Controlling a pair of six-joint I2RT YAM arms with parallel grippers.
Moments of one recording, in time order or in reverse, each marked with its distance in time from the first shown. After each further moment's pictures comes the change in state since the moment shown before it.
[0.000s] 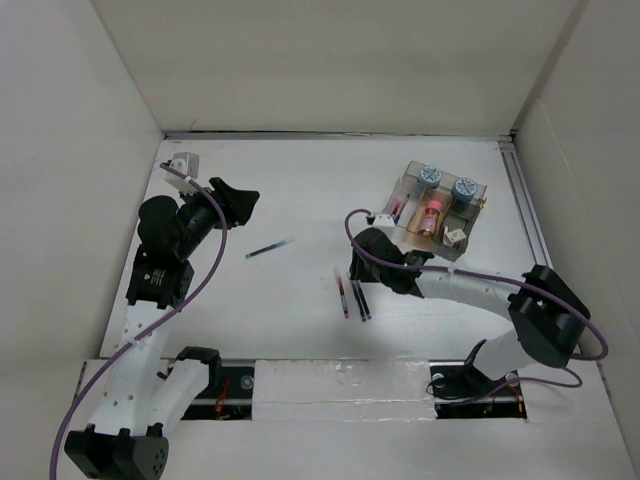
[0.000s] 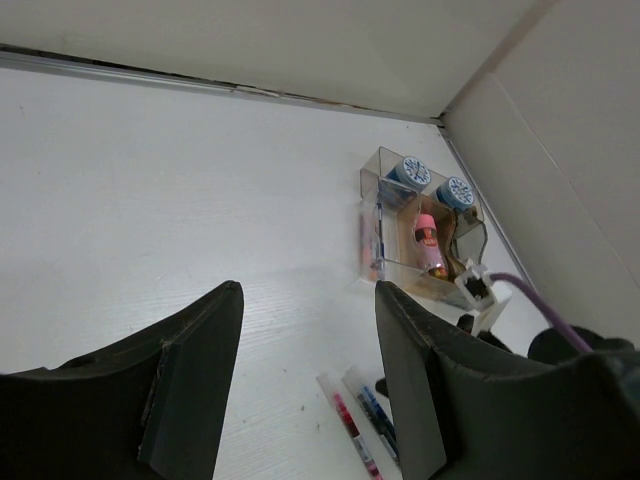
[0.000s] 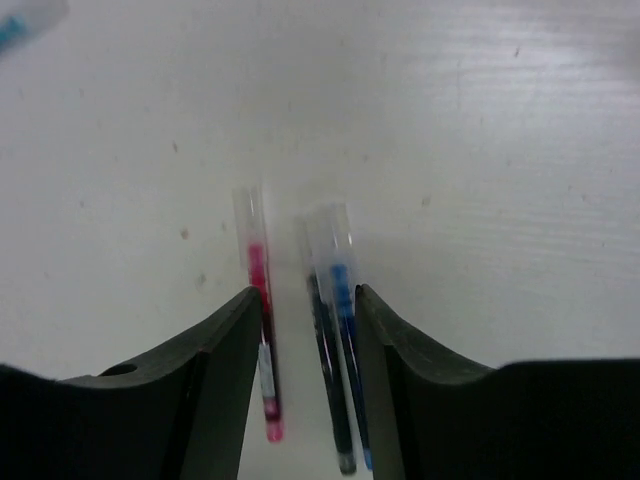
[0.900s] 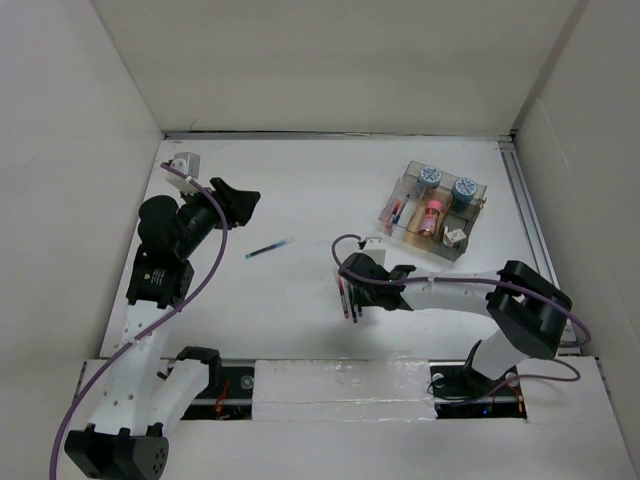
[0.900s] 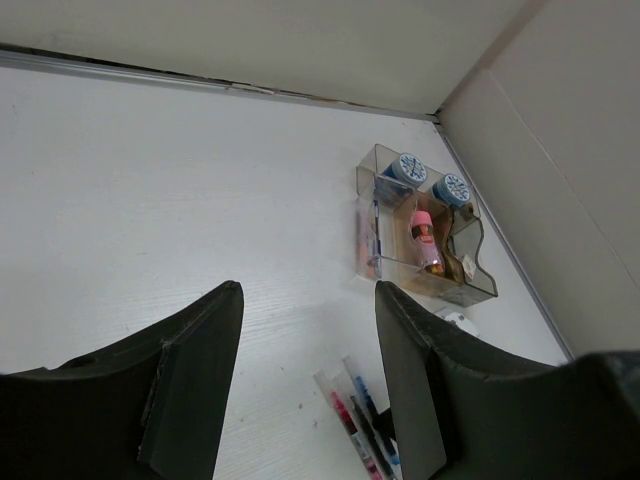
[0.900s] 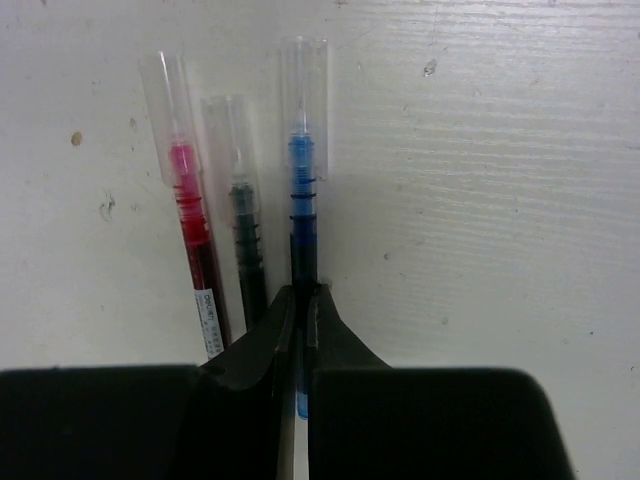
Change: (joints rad) left arm 0.000 0.002 0.000 0.000 0.013 -0.001; right arm 0.141 0.077 -0.061 -0.097 0.034 0.097
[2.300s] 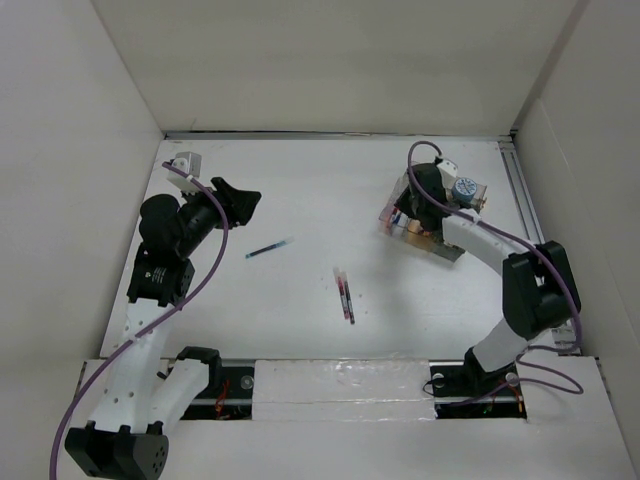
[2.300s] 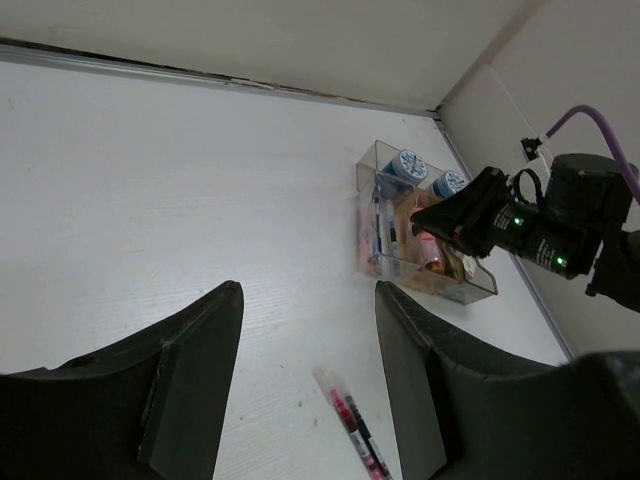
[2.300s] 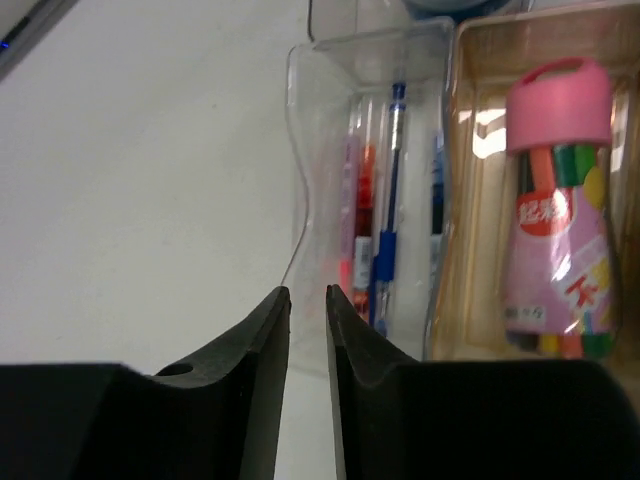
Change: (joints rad) left arm 0.000 0.011 0.000 0.000 0.005 -0.001; right arm -0.625 0.075 0.299 0.178 -0.052 -0.040
